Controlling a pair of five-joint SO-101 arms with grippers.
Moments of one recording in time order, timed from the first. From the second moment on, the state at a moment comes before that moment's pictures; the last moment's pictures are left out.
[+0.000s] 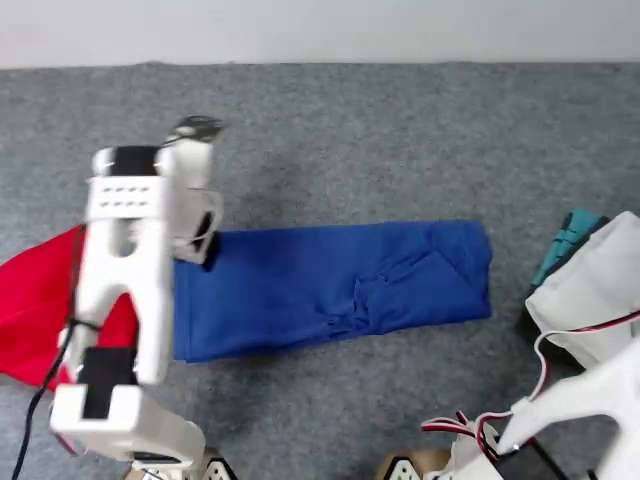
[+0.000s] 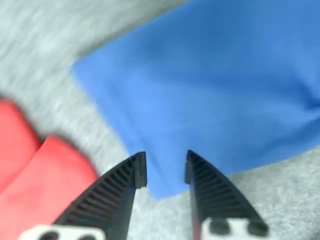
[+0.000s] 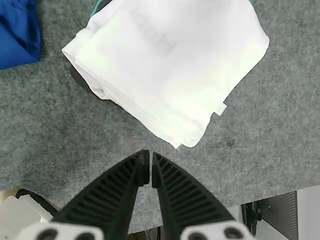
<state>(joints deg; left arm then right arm) -5.9 4.3 0.7 98.8 -7.7 51.3 -22.4 -3.4 100.5 50.2</state>
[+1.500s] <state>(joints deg) -12.8 18.2 18.9 73.7 -8.8 51.3 -22.4 -3.4 100.6 50.2</state>
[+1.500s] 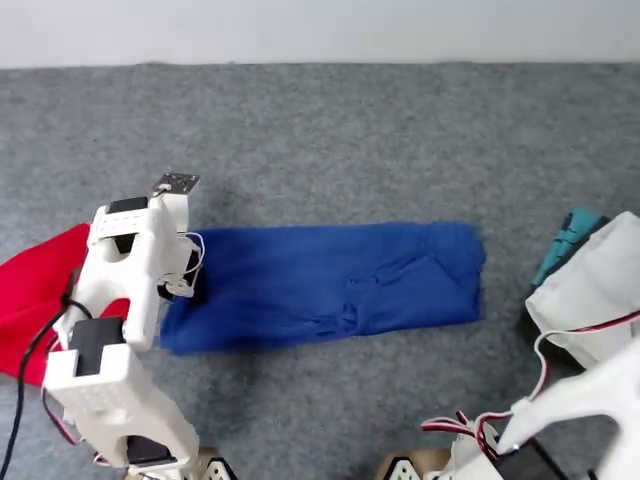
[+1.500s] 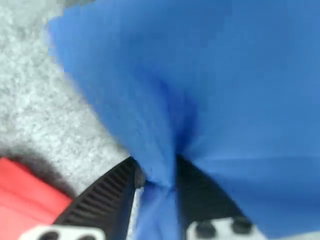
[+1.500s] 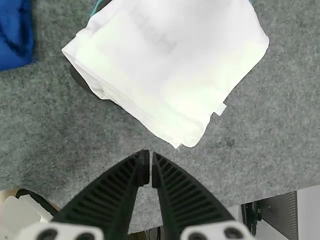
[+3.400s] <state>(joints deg) 37.5 16.1 -18.4 83.1 1.0 51.3 -22.4 -3.4 100.6 50.2</state>
